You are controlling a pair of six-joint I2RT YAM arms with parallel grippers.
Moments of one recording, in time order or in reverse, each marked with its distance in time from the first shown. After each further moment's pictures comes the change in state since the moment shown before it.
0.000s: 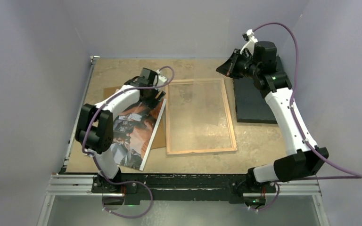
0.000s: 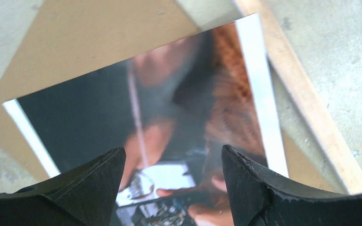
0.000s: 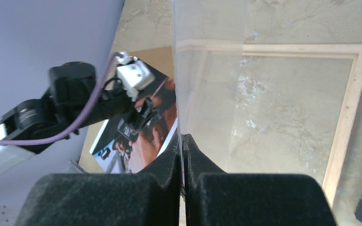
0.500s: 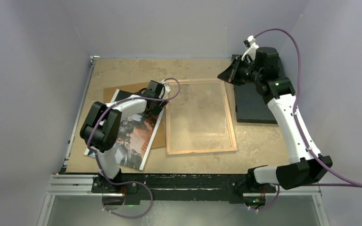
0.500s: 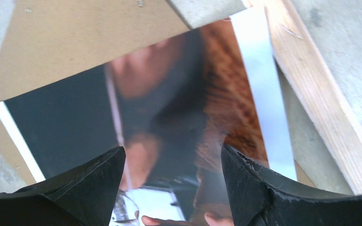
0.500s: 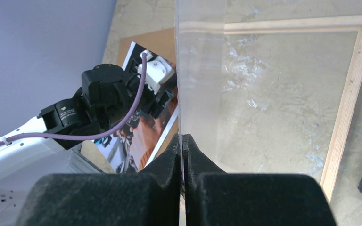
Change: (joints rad) left arm -0.106 0.077 -0.187 0.267 -0.183 0.002; right arm -0.003 -0.099 -0.051 -0.085 0.004 -0.002
